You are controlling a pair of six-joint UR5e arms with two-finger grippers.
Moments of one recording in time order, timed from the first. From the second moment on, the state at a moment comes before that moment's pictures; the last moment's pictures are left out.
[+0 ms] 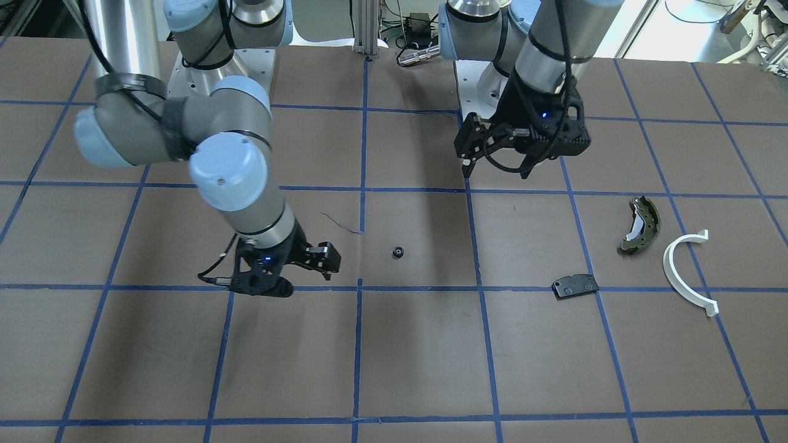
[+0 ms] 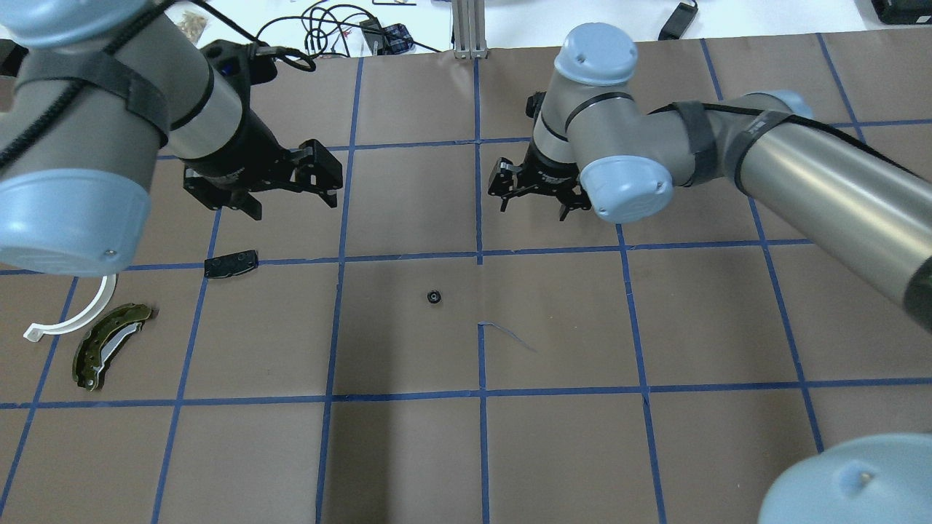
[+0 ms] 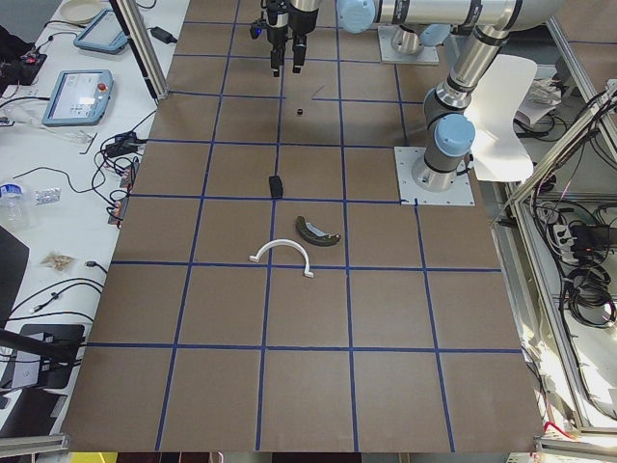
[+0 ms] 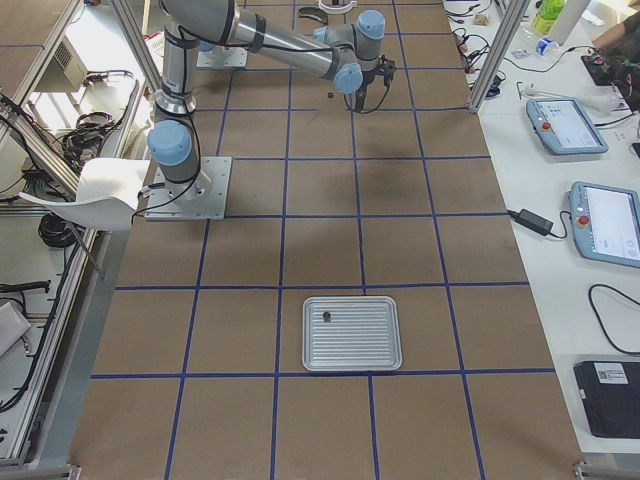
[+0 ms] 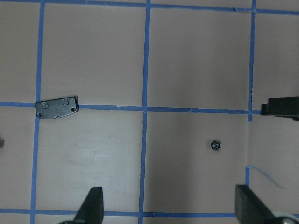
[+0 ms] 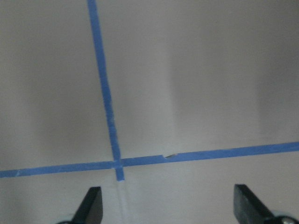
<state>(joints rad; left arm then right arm) -1.61 -1.51 -1.81 -1.30 1.45 -0.14 1.70 -1.21 1.69 -2.07 -1.42 0.26</state>
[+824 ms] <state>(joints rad) -1.79 -1.78 -1.89 -1.10 1.45 -0.32 1.11 -1.35 1.68 -1.86 -1.60 -0.58</state>
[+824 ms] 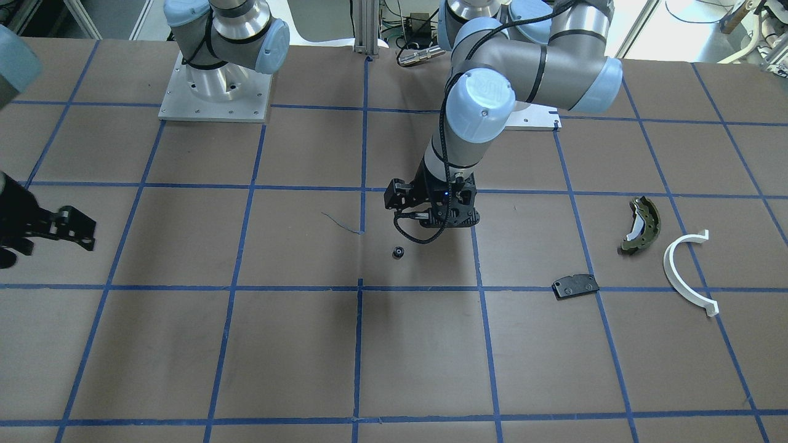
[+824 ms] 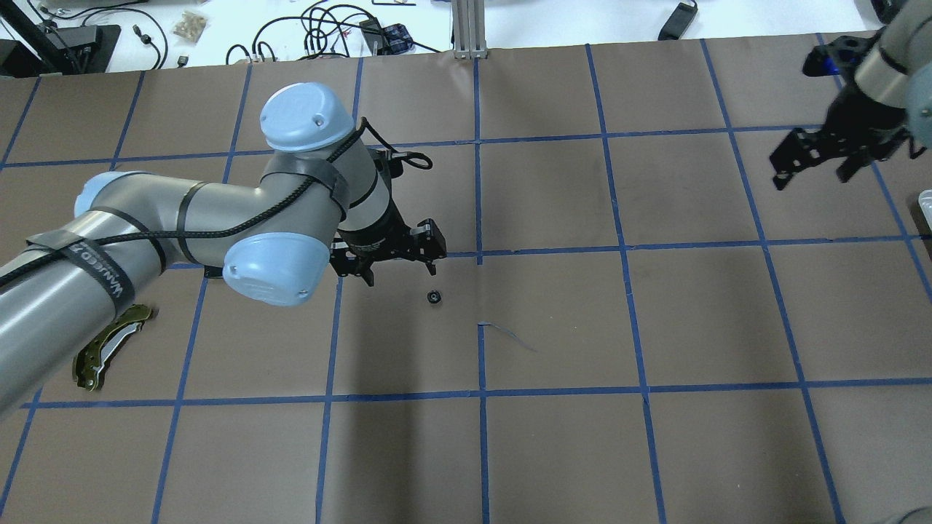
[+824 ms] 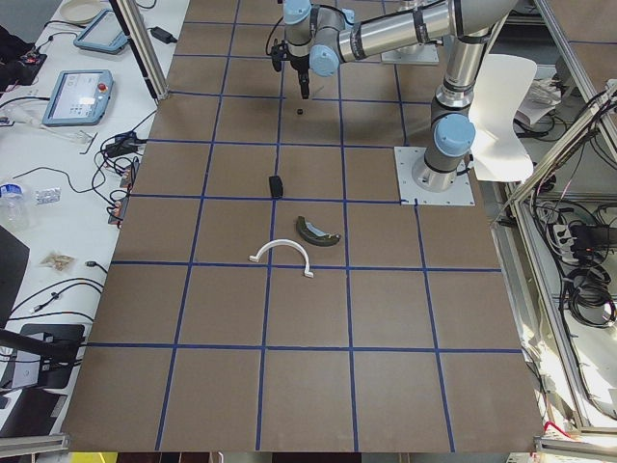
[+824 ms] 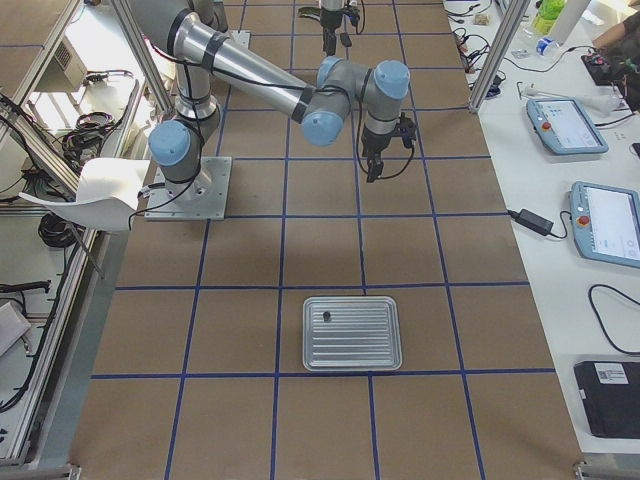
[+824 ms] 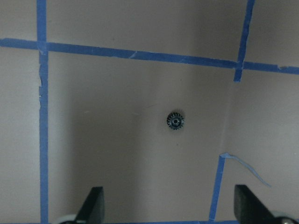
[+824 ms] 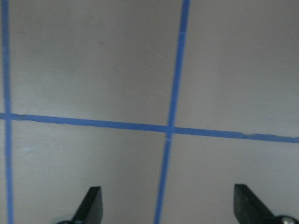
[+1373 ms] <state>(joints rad) -1.89 -1.95 -1.89 -0.91 1.58 -0.42 0.80 -1.28 1.62 -1.90 -1.66 -0.98</state>
